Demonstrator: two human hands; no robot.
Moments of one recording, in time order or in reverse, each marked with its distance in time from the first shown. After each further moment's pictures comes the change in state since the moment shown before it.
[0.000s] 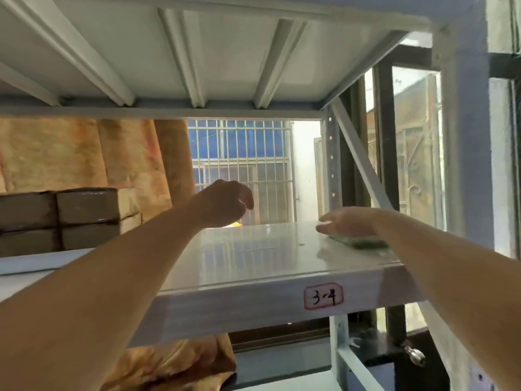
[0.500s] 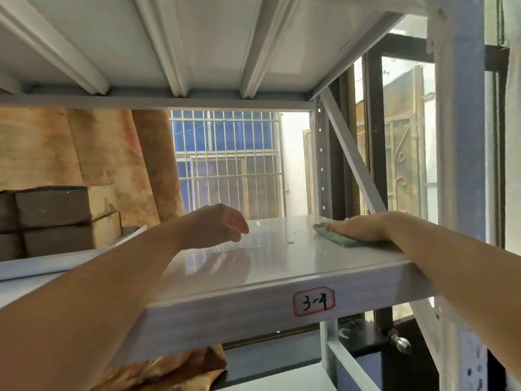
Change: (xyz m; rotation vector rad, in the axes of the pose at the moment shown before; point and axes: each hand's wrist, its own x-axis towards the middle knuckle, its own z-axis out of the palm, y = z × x) left_hand 0.000 -0.009 0.032 -0.189 -0.298 -0.008; right_hand -0.001 0.034 0.006 0.215 -0.188 0.306
